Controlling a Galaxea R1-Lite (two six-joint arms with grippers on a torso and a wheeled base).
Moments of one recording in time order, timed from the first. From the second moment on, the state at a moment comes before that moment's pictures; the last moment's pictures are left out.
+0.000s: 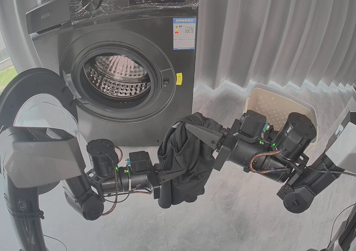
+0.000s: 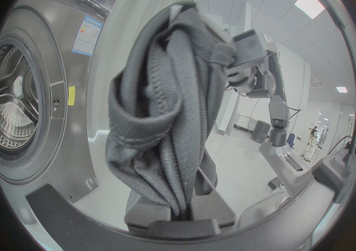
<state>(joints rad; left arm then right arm) -0.48 2.22 -0.58 -1.55 -0.74 0.12 0.69 1.98 -0.66 -1.55 0.38 0.21</state>
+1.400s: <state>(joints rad) -0.53 1.90 -0.40 -1.55 -0.69 0.10 0.64 2.10 -0.58 -1.55 0.38 0.24</state>
